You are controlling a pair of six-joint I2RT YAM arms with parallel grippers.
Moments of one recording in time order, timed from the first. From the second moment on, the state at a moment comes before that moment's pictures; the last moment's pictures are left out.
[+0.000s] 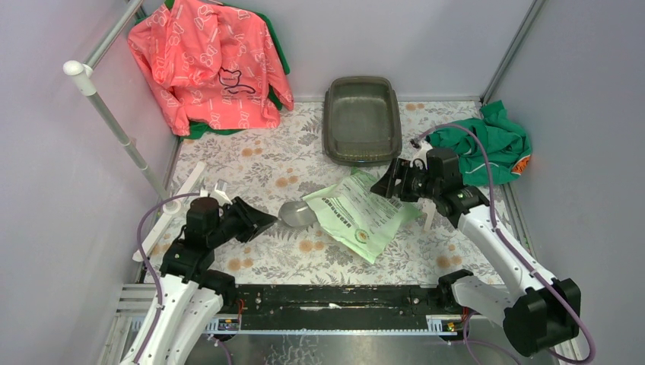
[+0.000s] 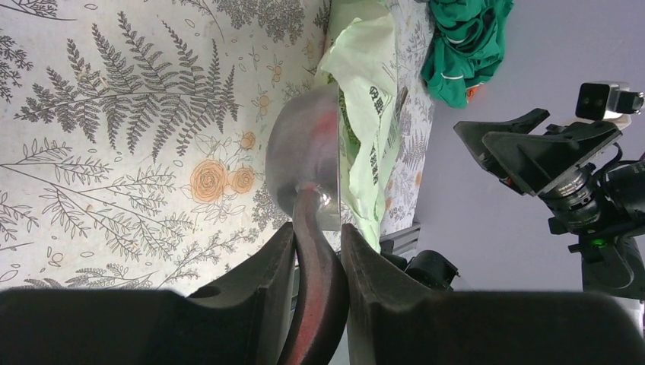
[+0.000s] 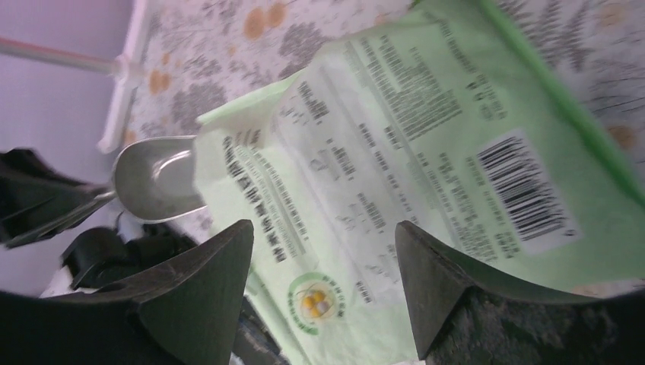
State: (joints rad) left arm -0.26 0.45 0.54 -0.64 0.39 -1.01; right arm 0.33 1.03 0.77 -0.37 -0.46 0.54
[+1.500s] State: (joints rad) left arm -0.39 0.57 0.45 -0.35 0.33 -1.11; right arm 0.17 1.42 0.77 -0.28 -0.05 0.49
